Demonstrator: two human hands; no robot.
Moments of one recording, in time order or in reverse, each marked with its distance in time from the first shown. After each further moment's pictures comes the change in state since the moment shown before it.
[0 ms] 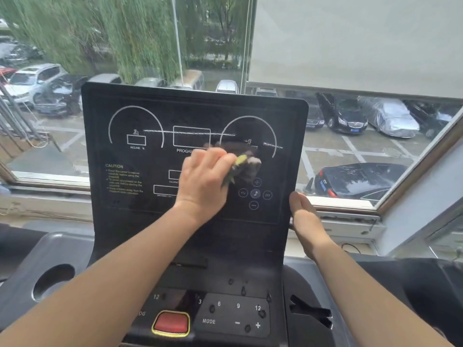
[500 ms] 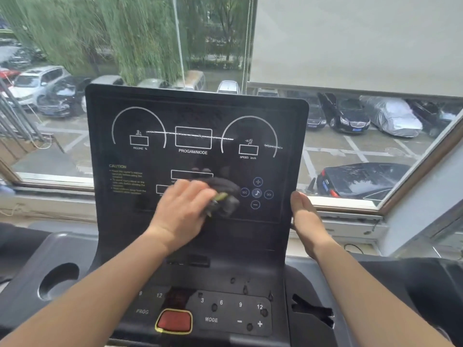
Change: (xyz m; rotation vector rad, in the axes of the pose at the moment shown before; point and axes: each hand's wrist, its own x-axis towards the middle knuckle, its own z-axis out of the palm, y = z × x) left_hand -0.066 -0.041 -0.007 0.057 -0.136 0.162; right_hand 0.002 0.003 0.001 -0.036 -0.006 -0.022
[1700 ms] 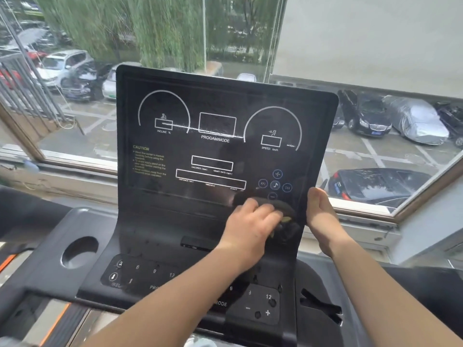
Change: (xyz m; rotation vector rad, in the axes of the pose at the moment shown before) left_hand -0.003 0.118 0.029 -0.195 -0.200 -0.123; right_hand 0.006 0.008 0.003 -0.196 0.026 -0.059
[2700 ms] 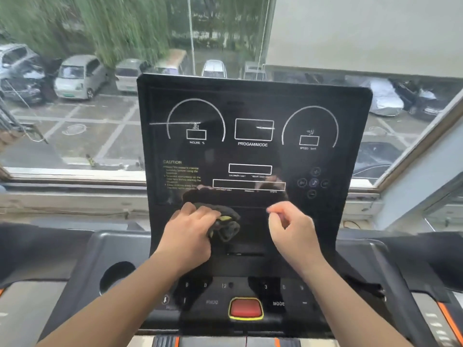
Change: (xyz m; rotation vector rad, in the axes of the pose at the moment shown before) left_hand -0.092 -0.189 -0.097 0.026 -0.214 -0.113; right_hand -0.119 -0.070 0.148 -0.229 0.153 -0.276
